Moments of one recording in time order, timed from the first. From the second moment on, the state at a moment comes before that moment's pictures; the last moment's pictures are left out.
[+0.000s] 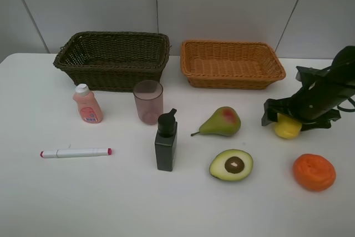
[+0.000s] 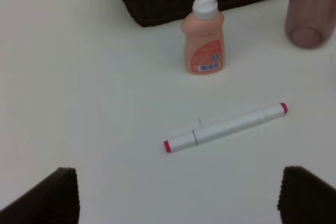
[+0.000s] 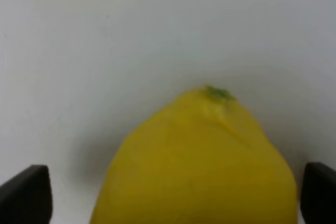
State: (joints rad) left arm -0.13 0.00 -0.42 -0.08 1.08 0.13; right arm 0.03 1.83 -0.79 0.12 0.29 -0.06
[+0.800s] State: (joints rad) left arm -0.13 0.00 -0.42 -0.08 1.08 0.13; right arm 0.03 1.83 -0.79 0.12 0.30 -0.06
